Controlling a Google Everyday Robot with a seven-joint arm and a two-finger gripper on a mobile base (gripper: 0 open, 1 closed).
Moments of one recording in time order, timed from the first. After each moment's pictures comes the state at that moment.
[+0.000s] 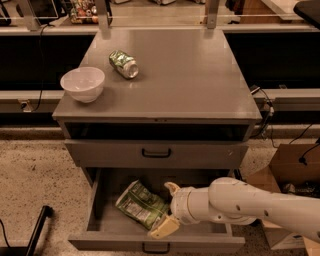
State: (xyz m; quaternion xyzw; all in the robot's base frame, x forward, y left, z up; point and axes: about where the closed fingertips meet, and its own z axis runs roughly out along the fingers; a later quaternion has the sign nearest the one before) arm 0.428 0.001 0.568 -0.53 0.75 0.22 0.33
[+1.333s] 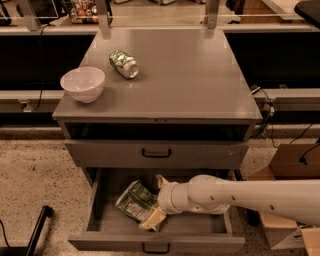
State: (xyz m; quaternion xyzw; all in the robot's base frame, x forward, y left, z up) arm 0.484 0.037 0.503 -0.55 0.73 0.21 0.35
